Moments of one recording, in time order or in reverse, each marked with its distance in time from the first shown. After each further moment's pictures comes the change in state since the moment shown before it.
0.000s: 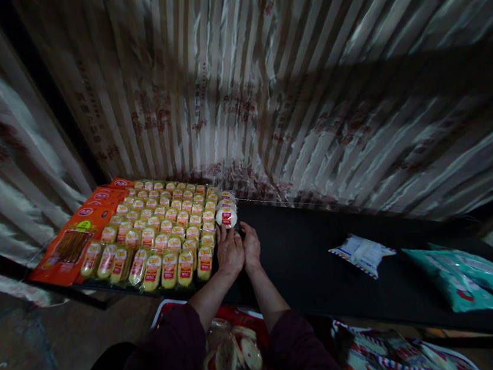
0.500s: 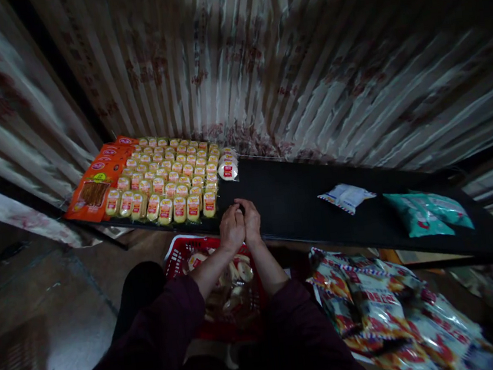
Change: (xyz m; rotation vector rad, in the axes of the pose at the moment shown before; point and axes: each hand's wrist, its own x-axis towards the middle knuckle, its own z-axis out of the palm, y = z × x) left_hand -0.098 -0.004 -0.024 -0.163 -0.015 -0.036; right_hand -0.096 -0.031 -0.041 0.051 -0.130 -0.079
